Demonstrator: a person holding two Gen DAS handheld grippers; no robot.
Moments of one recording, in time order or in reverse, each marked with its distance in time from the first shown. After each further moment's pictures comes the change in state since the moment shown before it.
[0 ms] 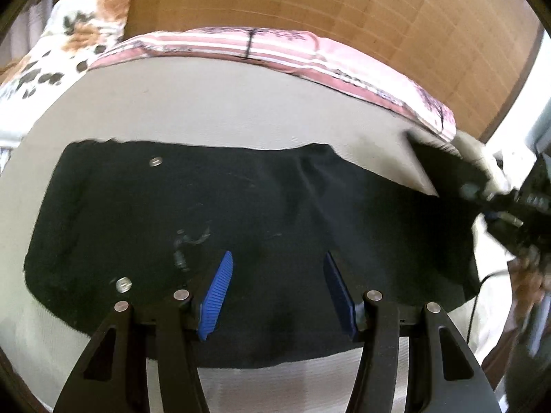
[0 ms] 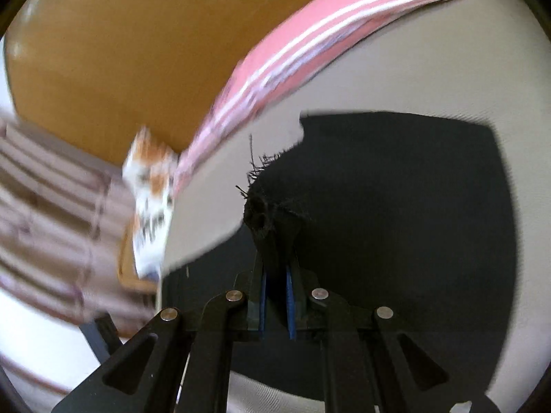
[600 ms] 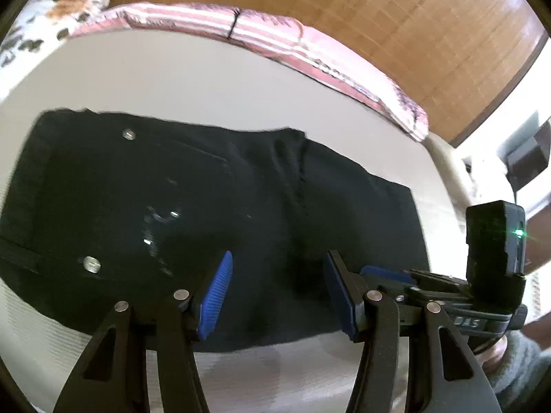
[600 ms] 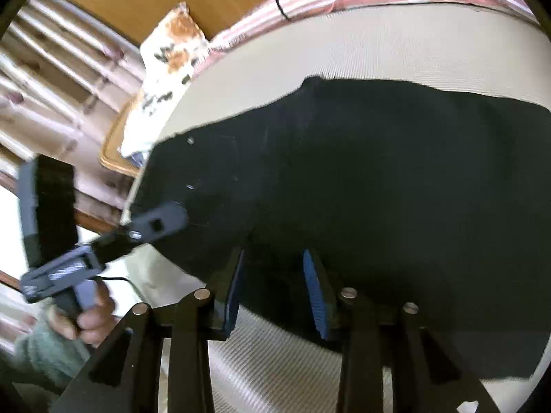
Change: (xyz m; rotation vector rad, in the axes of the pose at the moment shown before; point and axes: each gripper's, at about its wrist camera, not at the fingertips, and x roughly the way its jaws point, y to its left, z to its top) left arm 0.004 0.000 -0.001 -0.051 0.091 -0.197; right arm 0.049 0.054 -0.080 -0.273 0.242 -0.034
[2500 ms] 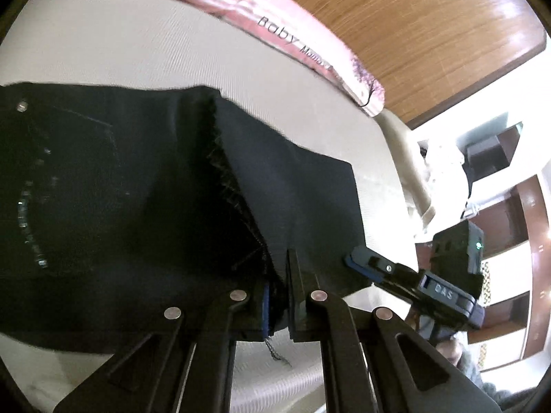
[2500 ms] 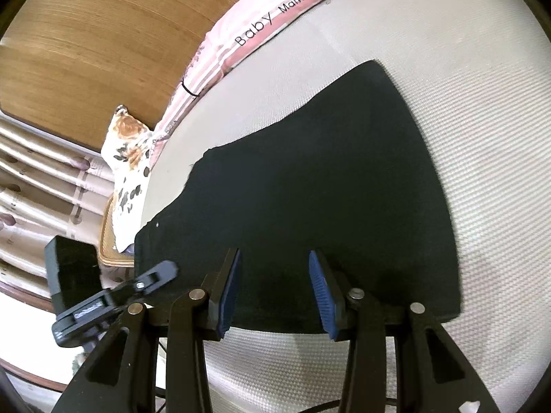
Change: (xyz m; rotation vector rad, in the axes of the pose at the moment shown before) left arm 0.032 -0.046 0.005 -0.037 0.135 -0.205; right arm -0.077 -0.090 -0.033 0.362 -0.201 -0.041
